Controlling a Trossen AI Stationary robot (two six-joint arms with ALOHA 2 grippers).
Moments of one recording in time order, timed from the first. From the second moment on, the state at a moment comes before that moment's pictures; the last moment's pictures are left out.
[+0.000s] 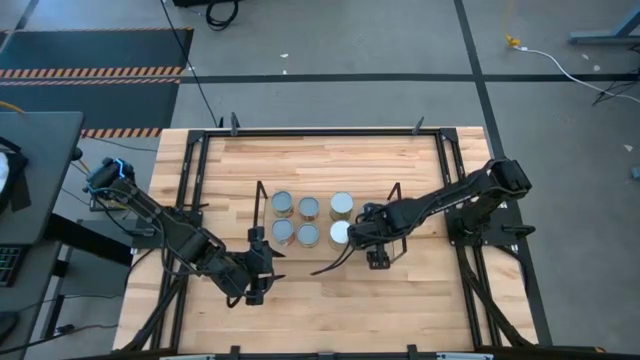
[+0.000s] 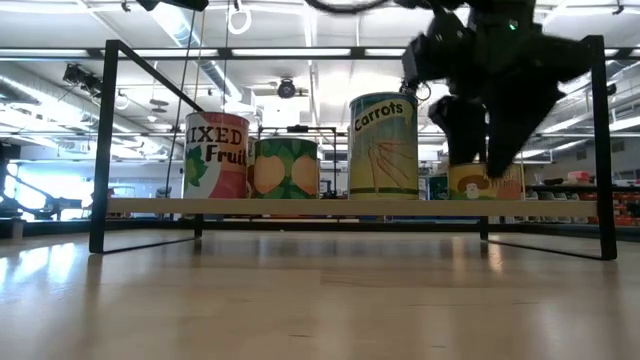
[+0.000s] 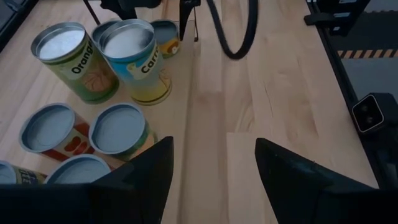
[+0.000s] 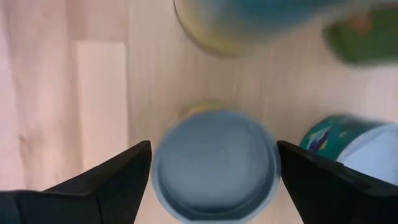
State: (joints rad) left arm -0.64 1.36 1.05 -0.46 -0.57 -0.41; right arm 0.24 1.67 1.15 -0.87 0.11 0.22
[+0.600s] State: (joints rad) left arm -0.64 1.35 1.05 -0.44 -0.57 -0.41; right arm 0.30 1.67 1.21 -0.92 0.18 0.17
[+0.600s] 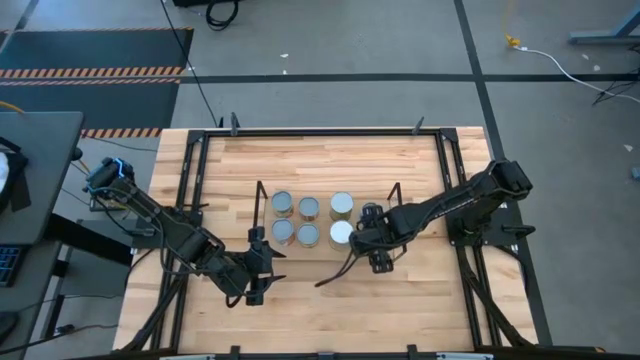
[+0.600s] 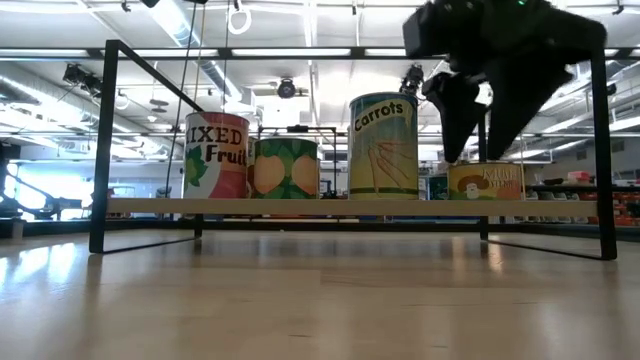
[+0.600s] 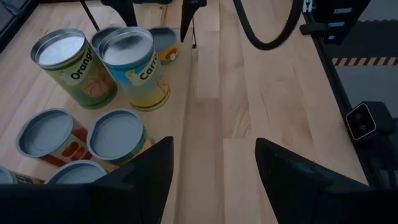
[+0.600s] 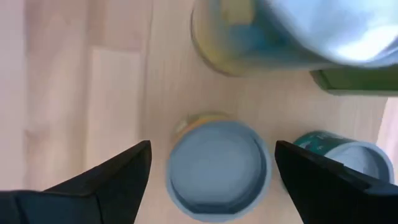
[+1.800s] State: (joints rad) left arm -0.64 1.35 1.05 -0.44 -0.57 -0.41; right arm 0.33 1.66 1.22 -0.94 0.11 0.22
